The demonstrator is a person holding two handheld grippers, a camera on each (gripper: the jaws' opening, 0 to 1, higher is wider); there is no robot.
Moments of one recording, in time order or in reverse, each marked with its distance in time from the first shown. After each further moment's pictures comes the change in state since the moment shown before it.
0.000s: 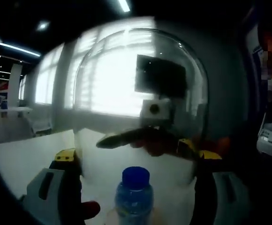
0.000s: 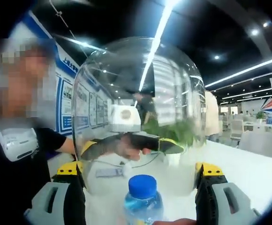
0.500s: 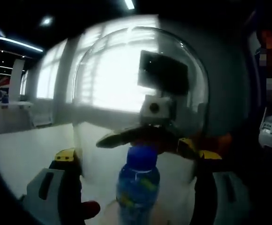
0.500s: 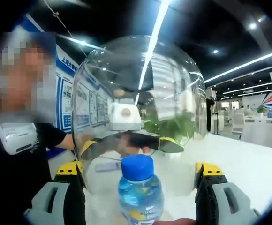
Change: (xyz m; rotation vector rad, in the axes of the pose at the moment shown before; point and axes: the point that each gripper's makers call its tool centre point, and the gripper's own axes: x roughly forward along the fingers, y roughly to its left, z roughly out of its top) left arm -0.004 0.011 -0.038 -0.033 0.012 0.013; right arm 0.006 -0.004 -0.040 0.034 0.018 0.012
